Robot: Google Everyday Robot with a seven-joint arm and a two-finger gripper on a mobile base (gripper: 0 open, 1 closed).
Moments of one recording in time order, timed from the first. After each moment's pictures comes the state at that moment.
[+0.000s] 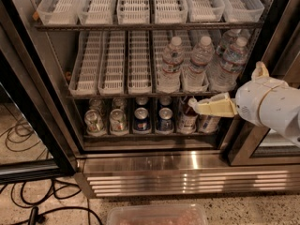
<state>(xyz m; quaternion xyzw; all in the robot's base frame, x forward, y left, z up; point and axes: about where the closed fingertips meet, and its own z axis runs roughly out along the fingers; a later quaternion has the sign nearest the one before) 0.529 -0.202 0.901 -0.28 0.78 -0.03 0.56</state>
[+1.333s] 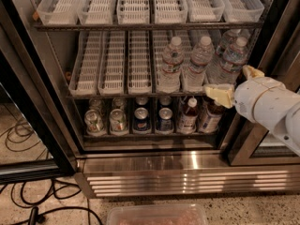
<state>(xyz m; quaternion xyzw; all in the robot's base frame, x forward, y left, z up) 0.554 -0.218 0.896 -0.22 0.77 -0.04 0.59</state>
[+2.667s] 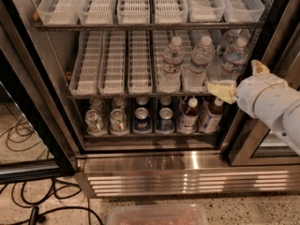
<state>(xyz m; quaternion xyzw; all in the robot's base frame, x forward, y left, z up) 0.566 -0.230 0.903 -0.20 0.77 -0.06 0.61</state>
